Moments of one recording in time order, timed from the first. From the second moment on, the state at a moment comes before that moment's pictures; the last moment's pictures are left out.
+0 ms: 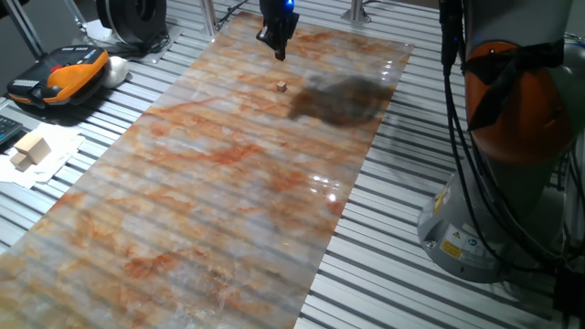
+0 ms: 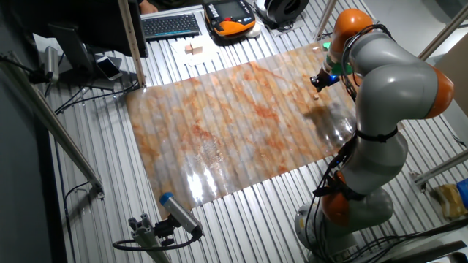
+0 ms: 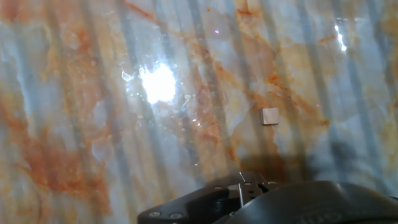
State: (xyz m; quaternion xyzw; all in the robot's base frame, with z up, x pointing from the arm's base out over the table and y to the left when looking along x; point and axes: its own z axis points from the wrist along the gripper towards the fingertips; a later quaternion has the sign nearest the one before) arm 0.530 -0.199 0.169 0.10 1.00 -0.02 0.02
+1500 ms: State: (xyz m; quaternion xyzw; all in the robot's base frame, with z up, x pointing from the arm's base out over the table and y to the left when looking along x) arm 0.558 -0.258 0.125 0.06 1.00 -0.01 0.02
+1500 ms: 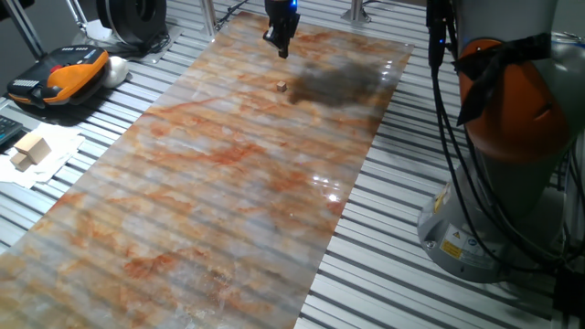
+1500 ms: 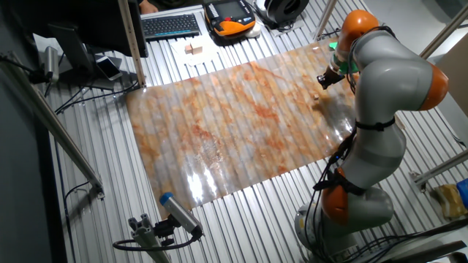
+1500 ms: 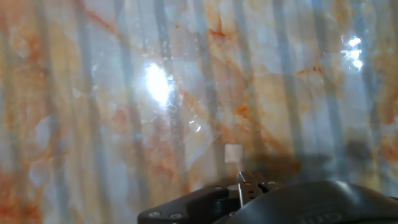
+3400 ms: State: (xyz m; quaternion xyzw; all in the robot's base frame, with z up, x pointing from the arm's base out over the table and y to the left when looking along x) arm 0.559 -0.262 0.081 0.09 0.99 -0.01 0.06
